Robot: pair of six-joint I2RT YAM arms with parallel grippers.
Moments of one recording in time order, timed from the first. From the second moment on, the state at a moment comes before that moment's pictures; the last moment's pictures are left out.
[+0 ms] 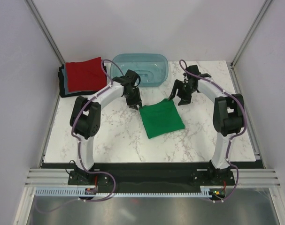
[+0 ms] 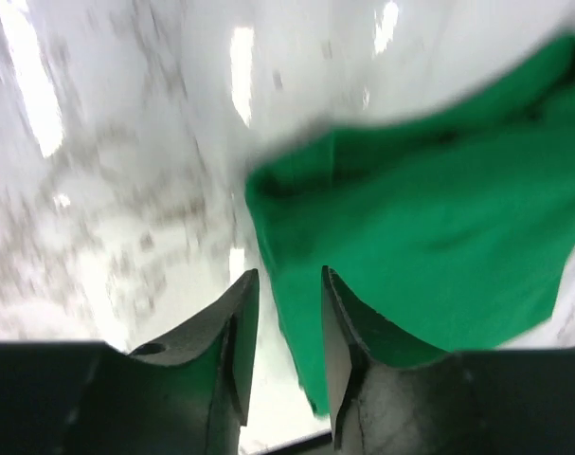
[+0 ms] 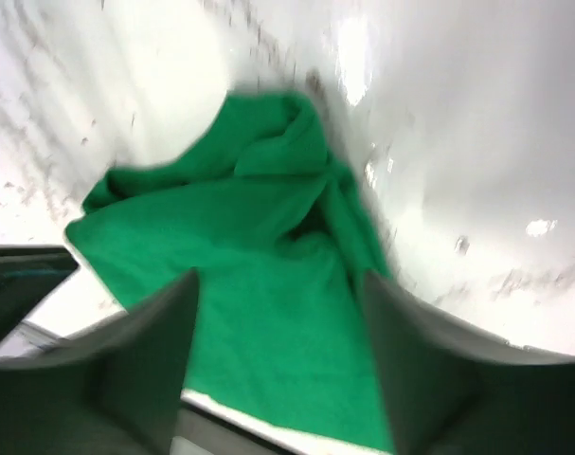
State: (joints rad) left arm -0.49 1.98 1.58 -0.75 0.15 -0.66; right arm 0.19 1.97 1.51 -0.70 -0.36 0.53
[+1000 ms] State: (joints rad) left arm -0.45 1.79 1.12 -0.20 0.21 -0.60; right arm 0.22 1.32 0.81 -0.63 -0.26 0.44
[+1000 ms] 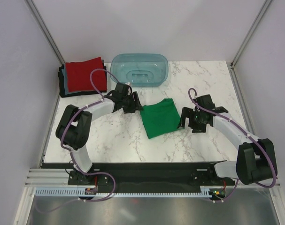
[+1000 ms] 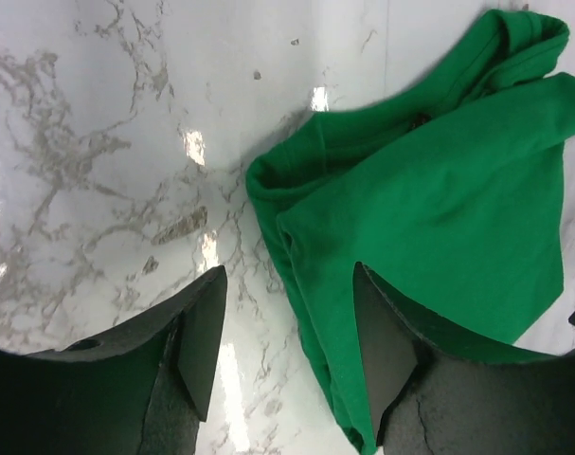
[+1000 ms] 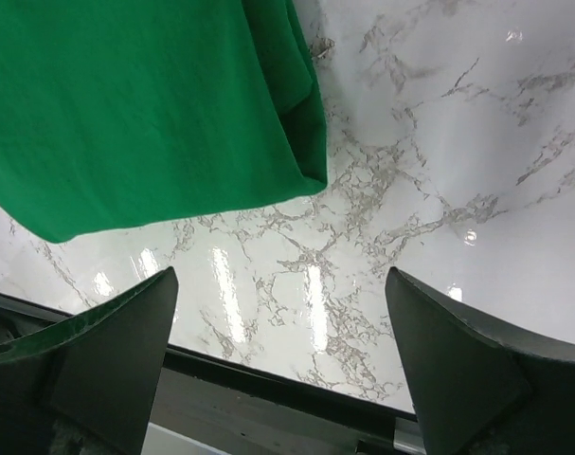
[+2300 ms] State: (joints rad) left arm -0.23 1.75 1.56 -0.53 0.16 -0.35; right arm 0.23 1.19 0.78 -0.63 -0.36 0.42
